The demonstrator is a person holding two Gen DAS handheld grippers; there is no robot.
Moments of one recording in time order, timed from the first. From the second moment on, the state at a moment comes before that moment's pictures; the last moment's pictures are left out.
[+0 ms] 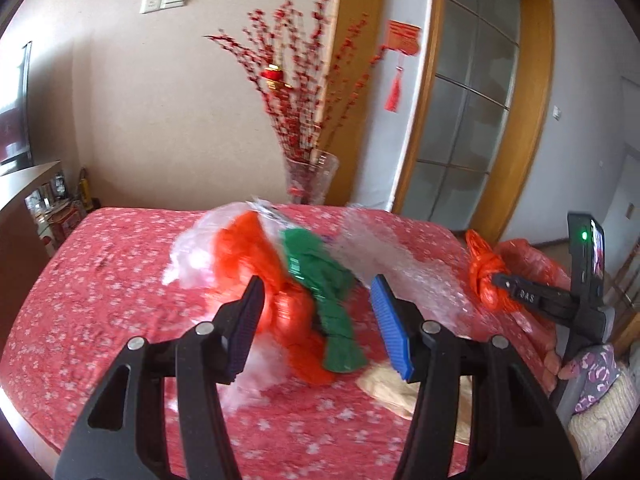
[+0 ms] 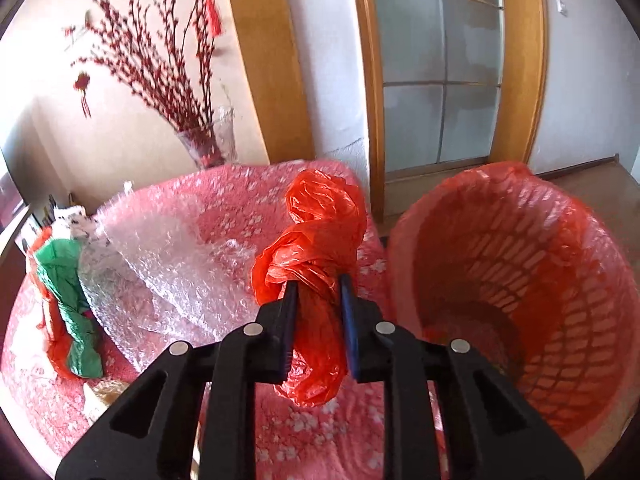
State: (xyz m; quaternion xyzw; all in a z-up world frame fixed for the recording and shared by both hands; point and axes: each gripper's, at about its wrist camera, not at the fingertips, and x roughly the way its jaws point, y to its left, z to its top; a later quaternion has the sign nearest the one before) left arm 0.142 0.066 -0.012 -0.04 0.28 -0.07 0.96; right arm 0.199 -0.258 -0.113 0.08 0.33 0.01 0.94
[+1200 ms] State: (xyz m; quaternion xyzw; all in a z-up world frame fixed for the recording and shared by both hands) left arm 0.149 -0.025 -0.091 -0.03 0.37 -0.17 0.91; right arm 0.107 -0.302 -0.111 0.13 0.31 0.01 0.94
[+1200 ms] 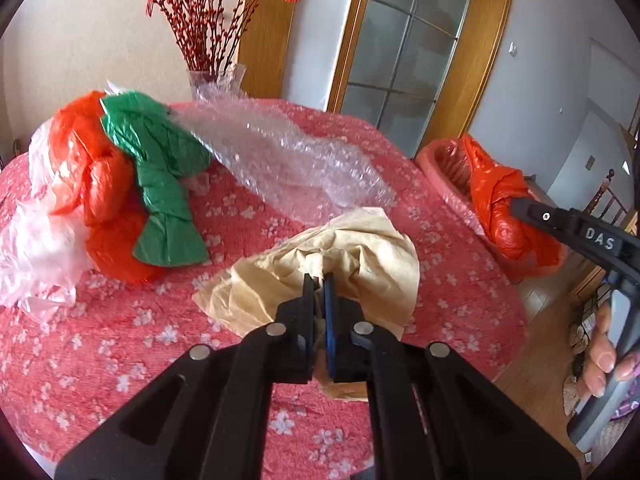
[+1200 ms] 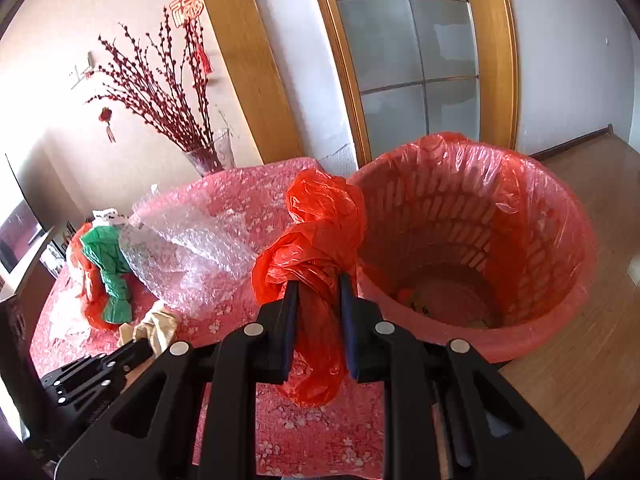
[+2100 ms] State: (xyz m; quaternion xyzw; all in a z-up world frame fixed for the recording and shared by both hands) left arm 0.174 -0.092 0.000 -0.04 0.30 -0.27 0.91; right arm 0.083 -0.354 -0.071 0.15 0.22 -0.05 0.96
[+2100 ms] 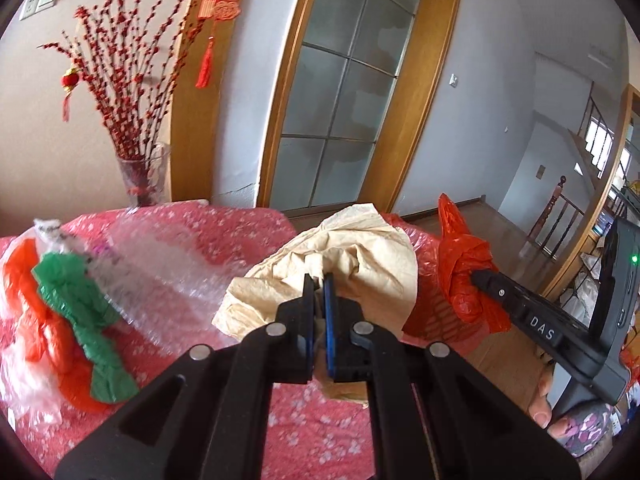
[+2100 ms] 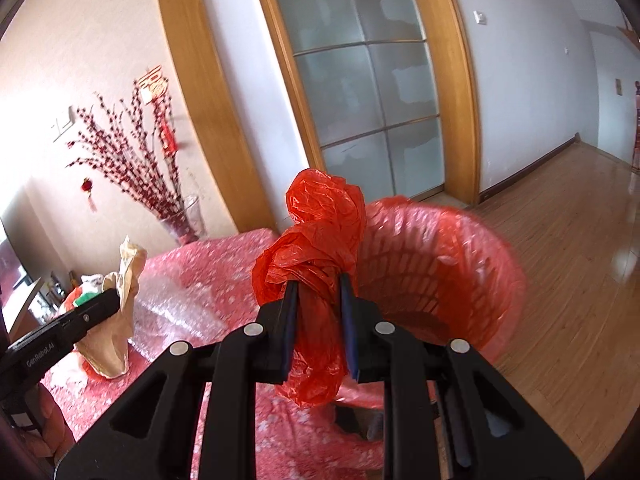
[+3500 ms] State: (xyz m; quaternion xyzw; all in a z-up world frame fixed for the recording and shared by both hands) left arm 0.250 -0.235 -0.023 -0.04 0.35 -0.35 0.87; right arm 0.105 -0.445 -0.070 0.19 0.19 -0.13 0.95
